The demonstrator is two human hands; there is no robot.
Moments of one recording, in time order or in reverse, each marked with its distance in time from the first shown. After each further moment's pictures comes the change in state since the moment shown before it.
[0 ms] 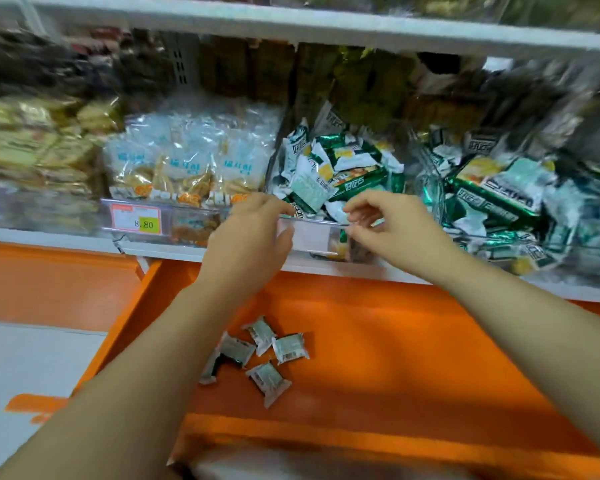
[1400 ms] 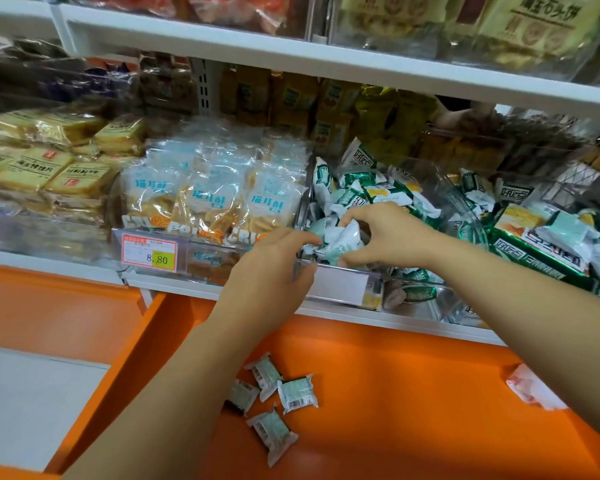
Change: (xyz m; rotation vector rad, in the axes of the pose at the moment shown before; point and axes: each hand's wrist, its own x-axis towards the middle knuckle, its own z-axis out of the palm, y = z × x) left_hand 0.023 -0.031 0.002 -0.212 -0.010 0.042; right_hand 0.100 -0.002 0.014 -0.286 -0.288 -0.053
